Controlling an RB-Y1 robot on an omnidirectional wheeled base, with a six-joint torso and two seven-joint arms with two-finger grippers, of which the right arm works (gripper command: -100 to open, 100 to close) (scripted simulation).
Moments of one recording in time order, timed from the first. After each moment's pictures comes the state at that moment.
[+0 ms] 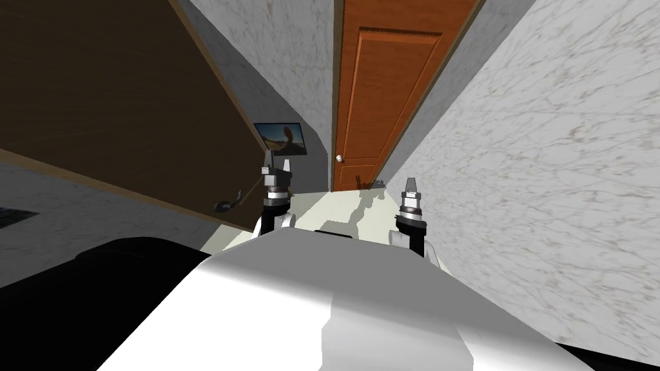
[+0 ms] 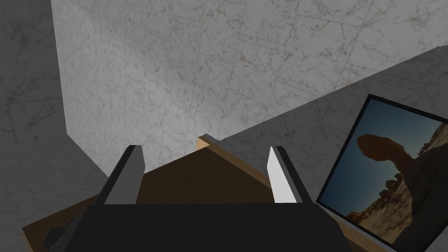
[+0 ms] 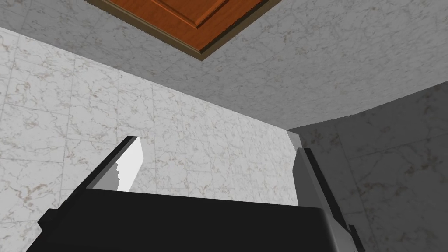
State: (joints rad) arm 0.39 -0.08 -0.16 -2.01 0.12 -0.54 0.35
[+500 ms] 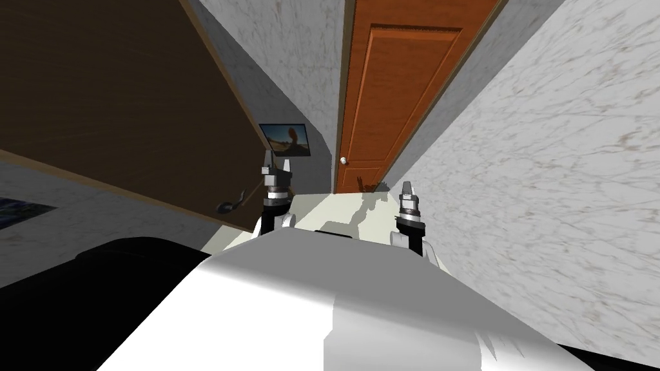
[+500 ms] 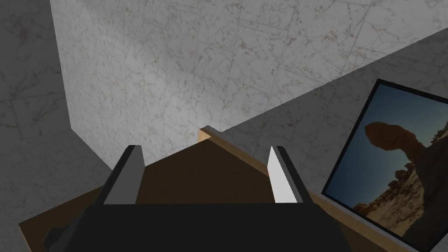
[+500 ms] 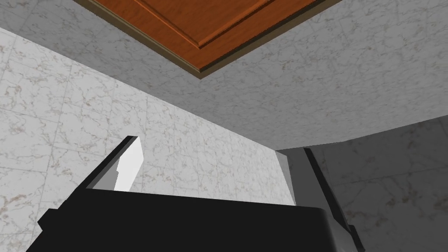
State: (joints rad) arm 0.37 -0.09 -0.20 -1.91 0.16 -0.57 0.42
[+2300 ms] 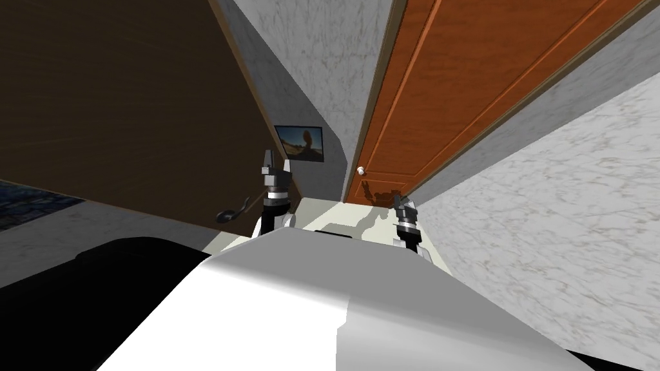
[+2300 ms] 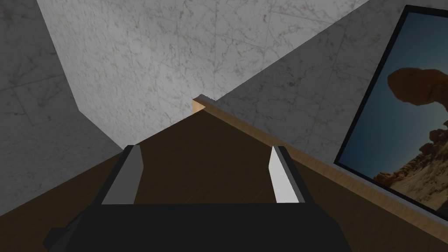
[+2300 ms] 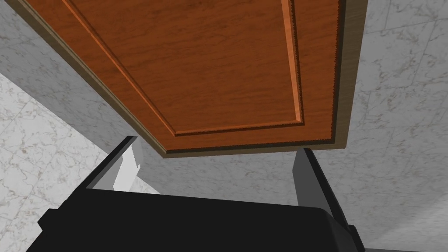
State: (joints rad) arm 0.28 -0.09 -0.36 -1.53 0.33 -0.68 0.70
